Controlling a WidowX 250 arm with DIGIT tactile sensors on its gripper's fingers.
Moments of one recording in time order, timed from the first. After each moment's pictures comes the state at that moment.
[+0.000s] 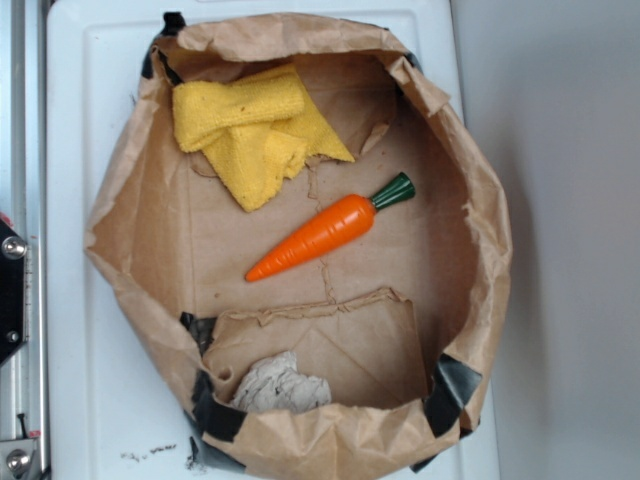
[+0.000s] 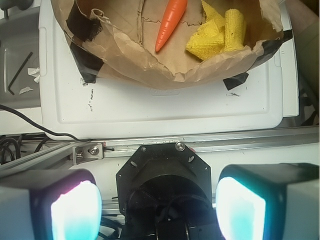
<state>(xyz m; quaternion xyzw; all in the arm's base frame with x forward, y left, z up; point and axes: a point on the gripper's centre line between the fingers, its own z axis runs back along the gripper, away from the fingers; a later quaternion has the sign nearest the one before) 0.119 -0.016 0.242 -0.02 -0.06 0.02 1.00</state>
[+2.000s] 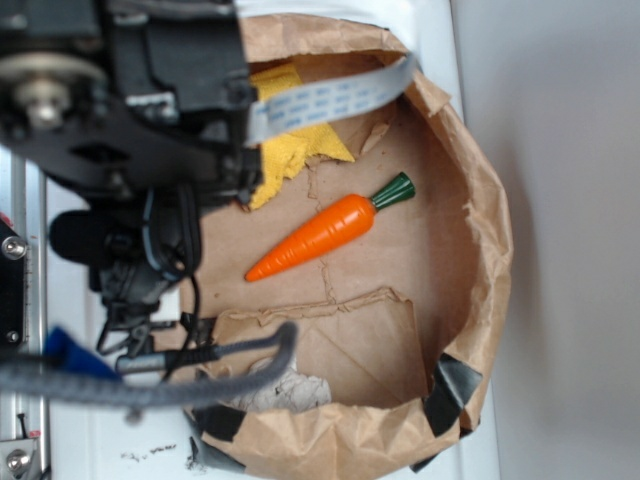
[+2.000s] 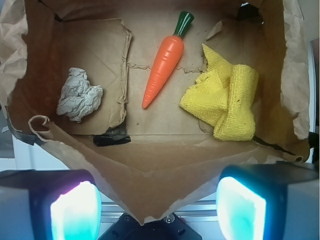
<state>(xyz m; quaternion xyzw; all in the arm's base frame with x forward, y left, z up) 0.218 0.029 0.198 0.02 -0.05 0.00 1.00</state>
